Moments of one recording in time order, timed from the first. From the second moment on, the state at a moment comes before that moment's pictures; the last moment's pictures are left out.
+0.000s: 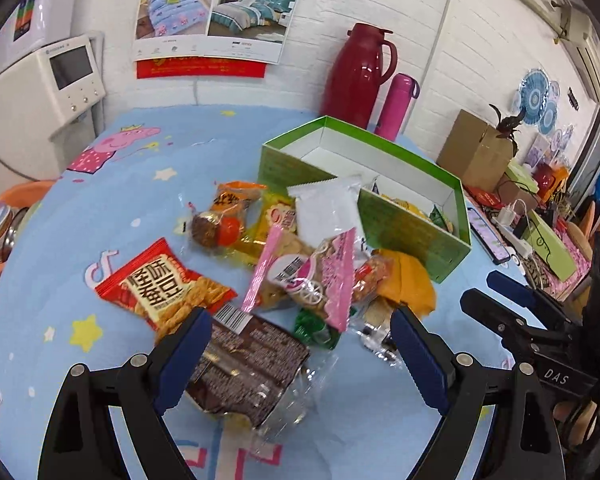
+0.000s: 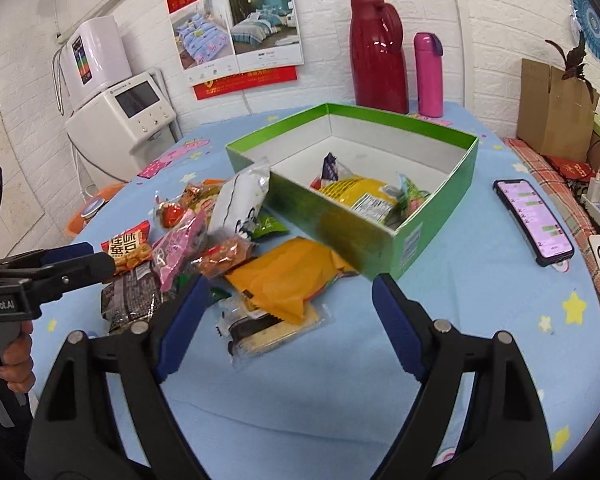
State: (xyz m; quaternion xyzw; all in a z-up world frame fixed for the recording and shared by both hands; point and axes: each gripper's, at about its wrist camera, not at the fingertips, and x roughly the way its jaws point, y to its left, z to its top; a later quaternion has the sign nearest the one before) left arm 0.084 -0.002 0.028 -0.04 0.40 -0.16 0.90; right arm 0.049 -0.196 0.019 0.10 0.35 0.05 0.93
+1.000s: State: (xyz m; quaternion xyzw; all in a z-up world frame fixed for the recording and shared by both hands) left arm 0.170 -0.030 -0.010 -0.01 0.47 -0.24 0.85; right arm 0.099 -0.178 -0.004 0.11 0.37 0.11 0.92
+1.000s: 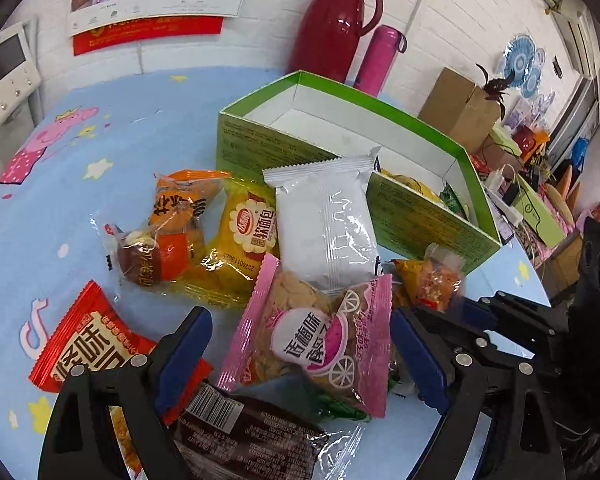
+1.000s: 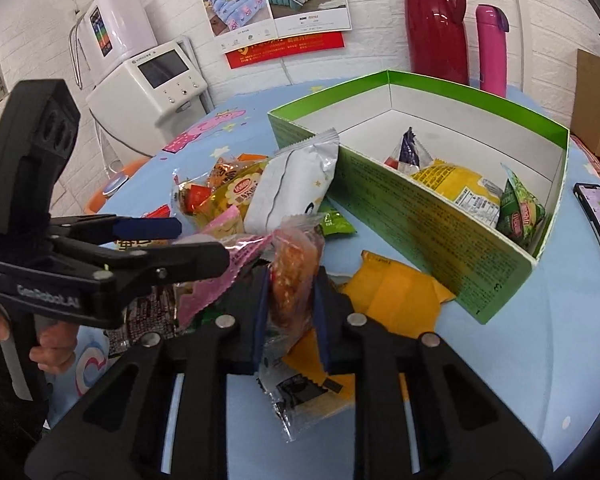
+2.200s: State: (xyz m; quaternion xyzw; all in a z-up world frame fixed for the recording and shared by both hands) left arm 0.219 -0.092 0.080 -0.02 0.39 -0.26 0.88; right arm 0.118 -0.268 0.052 0.12 0.29 0.01 0.95
